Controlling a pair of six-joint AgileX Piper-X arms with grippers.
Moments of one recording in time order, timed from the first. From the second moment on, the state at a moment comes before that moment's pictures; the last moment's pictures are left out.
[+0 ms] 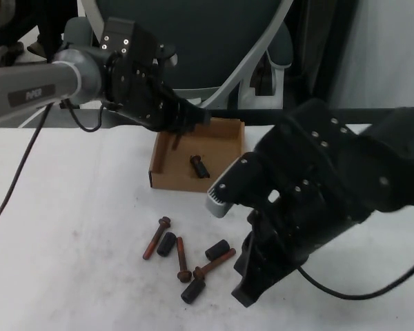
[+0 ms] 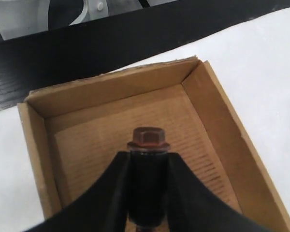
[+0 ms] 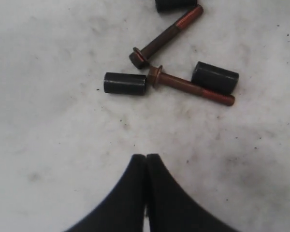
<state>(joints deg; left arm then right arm) -20.0 123.9 -96.0 26.1 16.8 0.0 40.0 91.6 -60.2 41.6 -8.8 -16.2</state>
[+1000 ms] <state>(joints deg) -18.5 129.3 -98.5 27.0 16.5 2.9 40.0 103.1 -63.7 33.9 4.0 -49.5</state>
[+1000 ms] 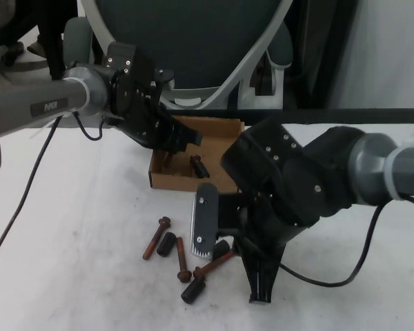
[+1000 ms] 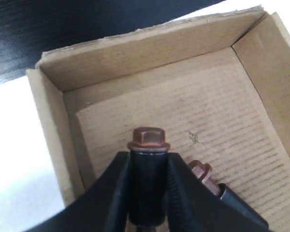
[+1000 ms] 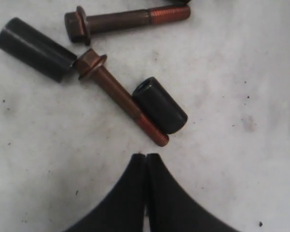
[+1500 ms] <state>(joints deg) -17.6 129.3 -98.8 27.0 20.1 1.4 40.1 103.4 -63.7 30.6 4.4 -53.7</state>
